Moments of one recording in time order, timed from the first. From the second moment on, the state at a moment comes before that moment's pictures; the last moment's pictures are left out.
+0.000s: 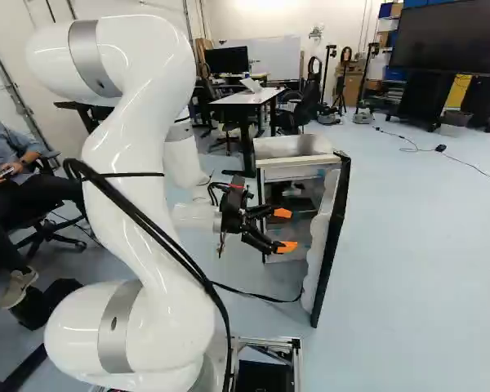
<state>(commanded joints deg) 9.4 -31.6 -31.2 94.8 80.1 0.0</state>
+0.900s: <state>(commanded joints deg) 3.8 -38.0 -47.6 94.7 80.8 0.0</state>
